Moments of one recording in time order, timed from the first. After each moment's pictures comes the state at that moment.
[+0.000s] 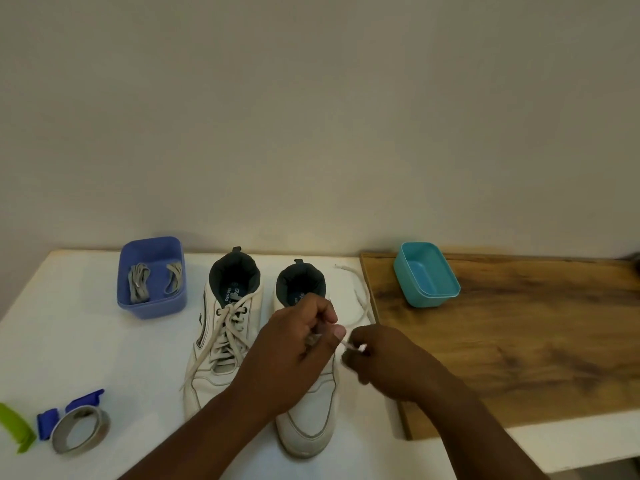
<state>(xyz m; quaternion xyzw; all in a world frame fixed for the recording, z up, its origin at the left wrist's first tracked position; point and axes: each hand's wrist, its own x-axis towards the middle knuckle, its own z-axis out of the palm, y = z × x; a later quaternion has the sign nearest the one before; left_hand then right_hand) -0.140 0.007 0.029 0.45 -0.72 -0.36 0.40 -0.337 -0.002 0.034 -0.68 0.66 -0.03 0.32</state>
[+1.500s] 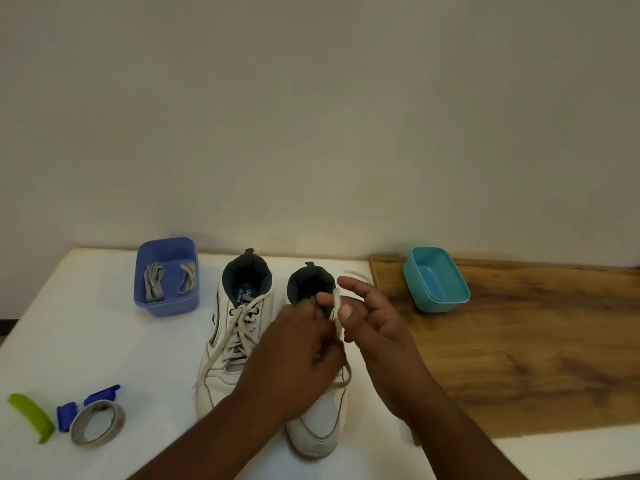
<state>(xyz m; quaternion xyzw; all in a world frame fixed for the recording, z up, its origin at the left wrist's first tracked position) -0.133 0.012 0.032 0.51 -0.76 -0.24 0.31 -0.291 0.009 0.060 -0.52 0.47 -0.44 0.56</state>
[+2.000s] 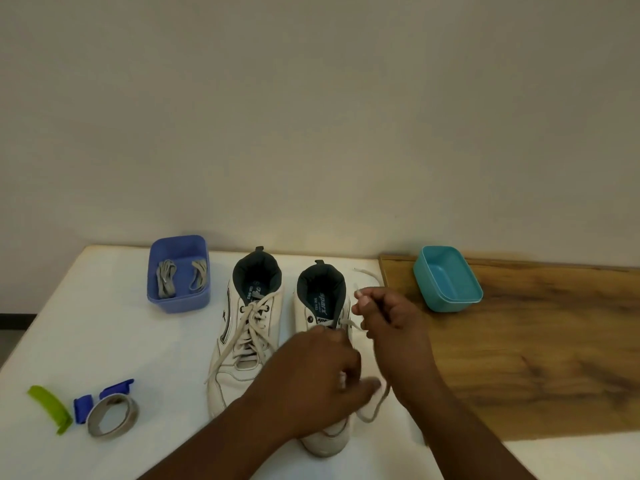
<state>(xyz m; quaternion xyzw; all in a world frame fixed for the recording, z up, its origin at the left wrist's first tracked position) -0.136 0.024 0.039 0.46 -0.84 -0.22 0.18 -0.295 -0.006 0.038 -0.54 0.60 -0.46 0.36</state>
